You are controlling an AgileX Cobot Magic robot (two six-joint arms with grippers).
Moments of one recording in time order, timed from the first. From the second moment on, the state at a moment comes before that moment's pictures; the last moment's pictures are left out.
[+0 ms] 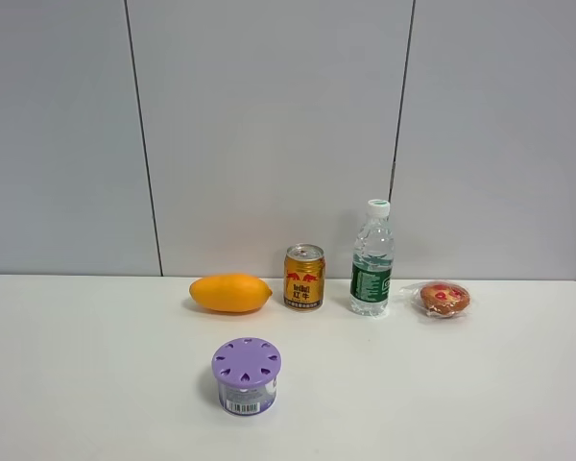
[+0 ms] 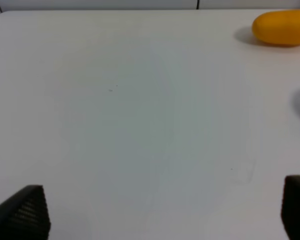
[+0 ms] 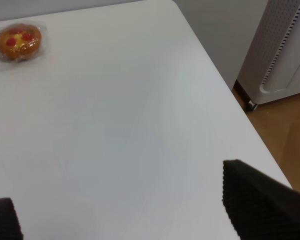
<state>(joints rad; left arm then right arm) 0.03 -0.01 -0.51 -0.05 1.05 0.01 -0.07 0.00 -0.50 -0.06 1.07 0.04</state>
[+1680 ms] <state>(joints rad) 0.03 -0.01 -0.51 -0.05 1.05 0.00 -0.07 0.01 -0.51 0.05 1.07 -0.11</state>
